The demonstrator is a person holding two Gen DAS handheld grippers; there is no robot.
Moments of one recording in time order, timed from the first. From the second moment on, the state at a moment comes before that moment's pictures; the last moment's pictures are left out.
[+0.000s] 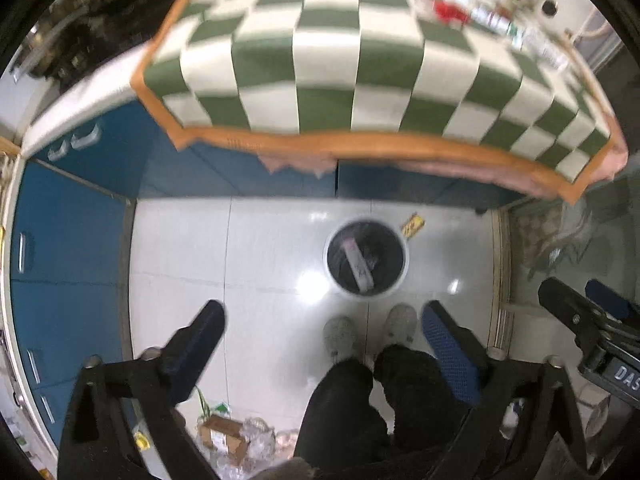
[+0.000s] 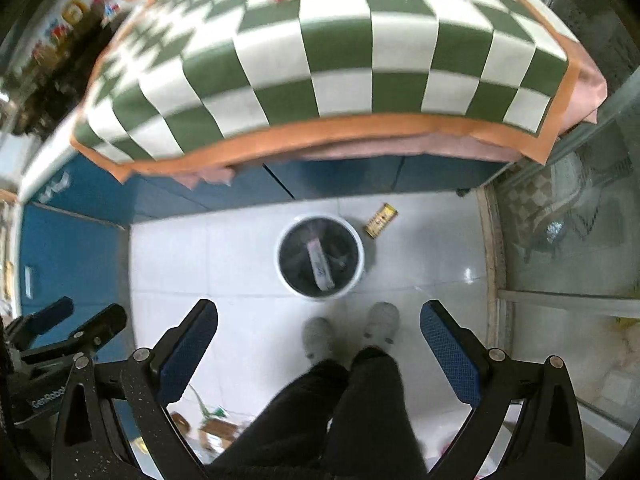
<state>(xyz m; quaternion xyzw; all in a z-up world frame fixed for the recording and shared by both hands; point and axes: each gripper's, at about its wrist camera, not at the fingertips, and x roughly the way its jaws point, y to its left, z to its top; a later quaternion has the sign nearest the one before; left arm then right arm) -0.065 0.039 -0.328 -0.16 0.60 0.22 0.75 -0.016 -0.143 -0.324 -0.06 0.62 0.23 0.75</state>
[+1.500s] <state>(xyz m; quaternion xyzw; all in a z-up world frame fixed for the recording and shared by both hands) 0.289 0.075 -0.321 -0.16 0.57 0.28 0.75 0.439 -0.113 -0.361 -0.17 0.59 0.23 0.75</state>
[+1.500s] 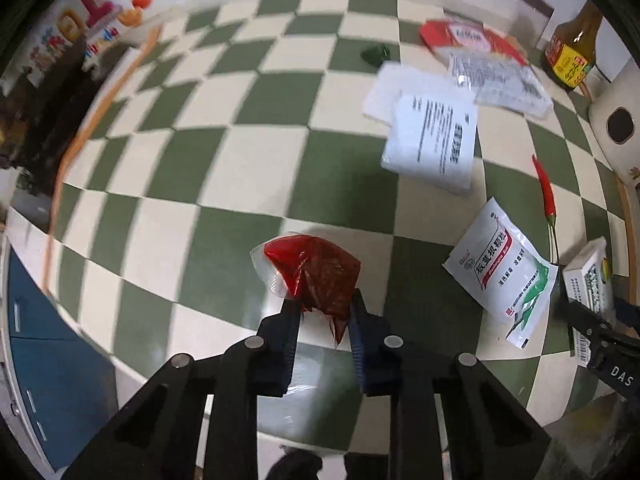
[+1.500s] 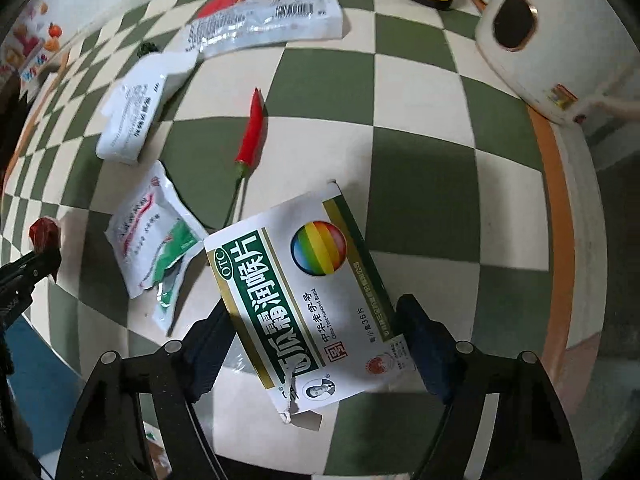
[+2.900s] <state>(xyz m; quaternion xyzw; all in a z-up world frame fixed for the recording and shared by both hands) 0.011 0.069 -0.440 -0.20 0.63 0.19 0.73 0.047 -0.125 -0.452 -0.06 0.62 0.17 0.76</state>
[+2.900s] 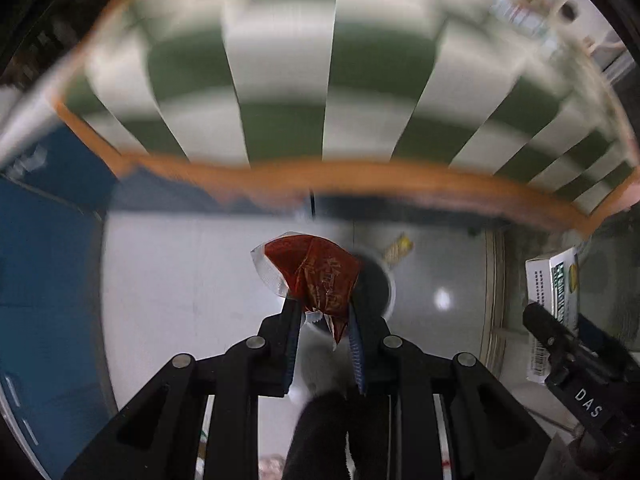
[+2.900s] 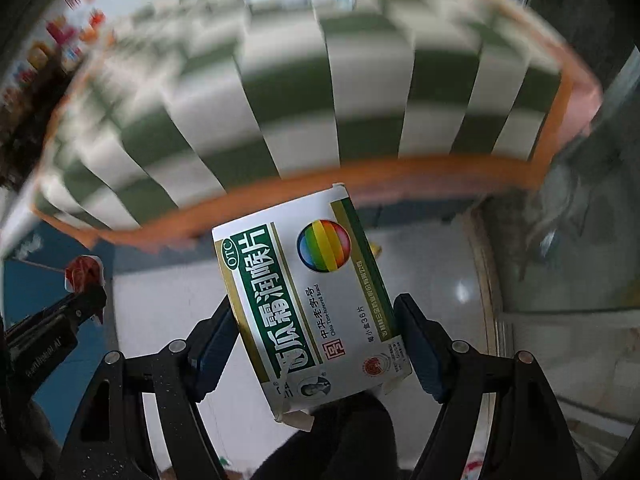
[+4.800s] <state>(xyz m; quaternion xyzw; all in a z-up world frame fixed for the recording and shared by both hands) -0.055 0.039 -0.489 -0.16 0.68 0.23 0.68 -0.007 -0.133 -0.530 -0.12 0.69 0.19 0.69</state>
